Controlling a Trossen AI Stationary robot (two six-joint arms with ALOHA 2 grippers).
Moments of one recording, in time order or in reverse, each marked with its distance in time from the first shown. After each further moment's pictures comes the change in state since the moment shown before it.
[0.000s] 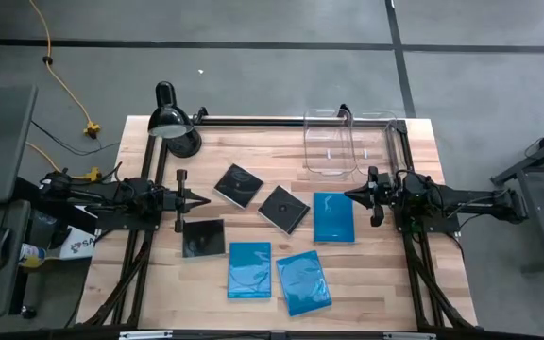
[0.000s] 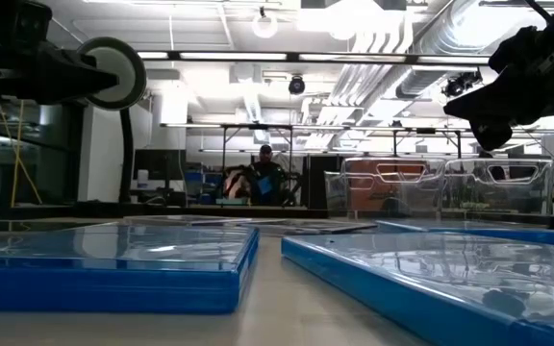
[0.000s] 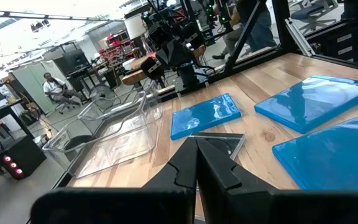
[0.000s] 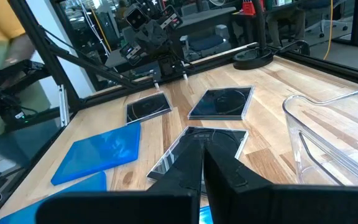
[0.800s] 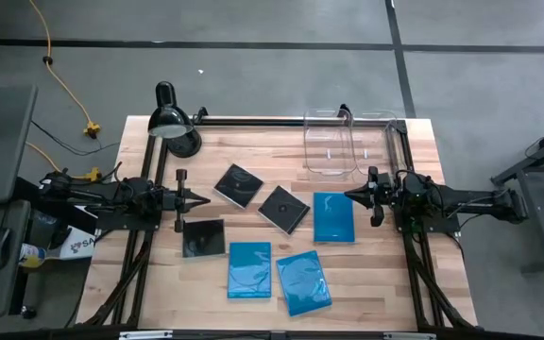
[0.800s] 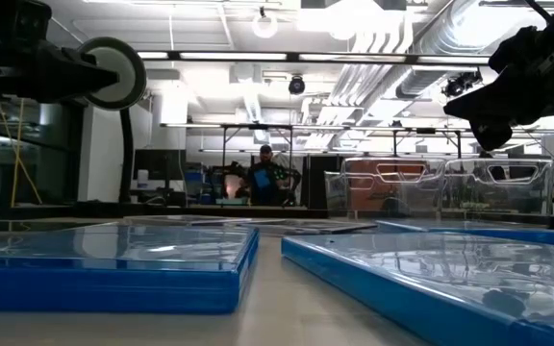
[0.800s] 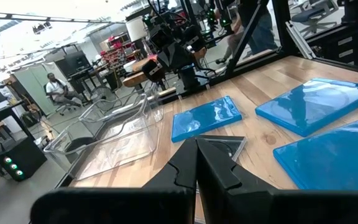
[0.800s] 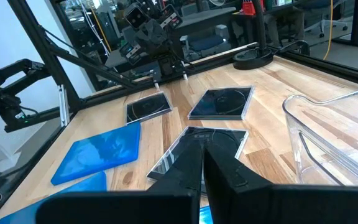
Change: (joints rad) left arm 0.000 0.000 0.000 0.011 0.000 -0.001; right arm 0.000 0.000 0.000 0.000 0.000 0.000
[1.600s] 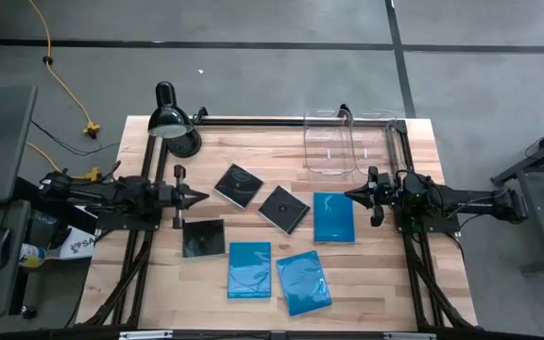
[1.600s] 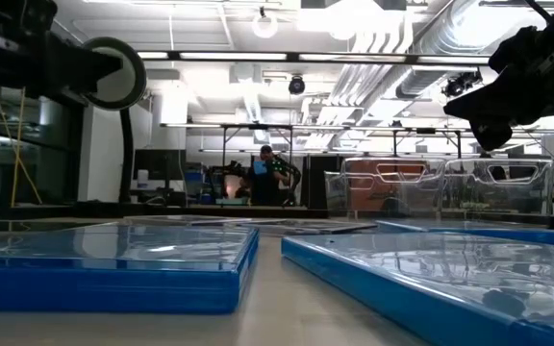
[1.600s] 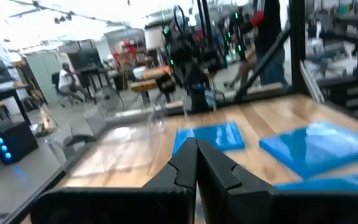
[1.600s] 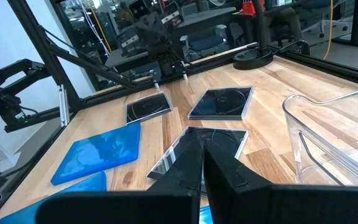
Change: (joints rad) left arm 0.000 0.000 0.000 0.105 -0.044 -0.167; right arm 0.000 0.000 0.000 0.000 0.000 0.000
